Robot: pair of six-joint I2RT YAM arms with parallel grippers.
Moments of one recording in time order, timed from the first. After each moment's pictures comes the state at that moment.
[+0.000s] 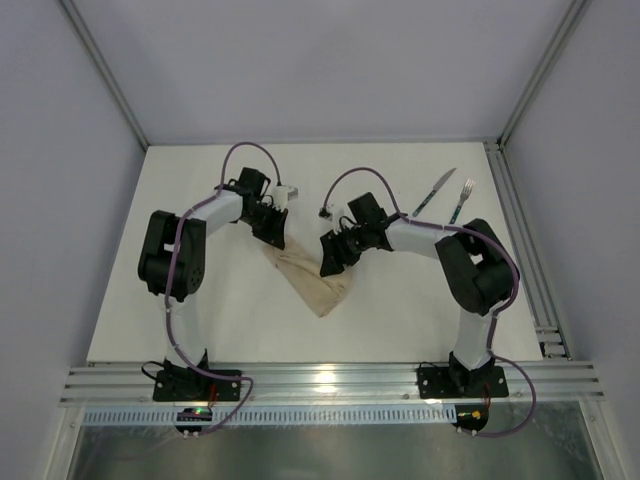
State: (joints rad) left arm -0.29 2.00 1.37 -0.60 0.50 0.25; right arm 0.56 1.88 1.12 -0.21 -0.65 -0.02
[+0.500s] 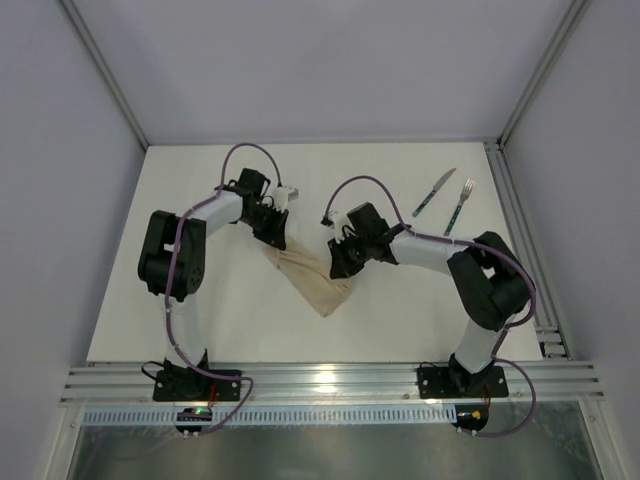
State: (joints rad) left arm -0.28 2.00 1.36 -0.60 0.52 0.26; right arm 0.60 1.77 1.01 -0.20 -0.50 0.03
